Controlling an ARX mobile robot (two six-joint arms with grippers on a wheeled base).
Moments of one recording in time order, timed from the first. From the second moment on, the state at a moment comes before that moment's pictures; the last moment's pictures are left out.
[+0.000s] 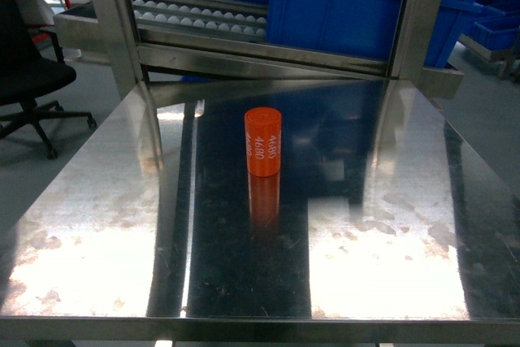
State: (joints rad) left arm 0.00 0.01 0.01 0.00 0.00 0.00; right arm 0.00 0.00 0.01 -0.01 0.00 0.00
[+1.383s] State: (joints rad) left arm -0.44 2.16 1.06 0.83 -0.11 -0.07; right arm 0.00 0.00 0.01 -0.01 0.00 0.00
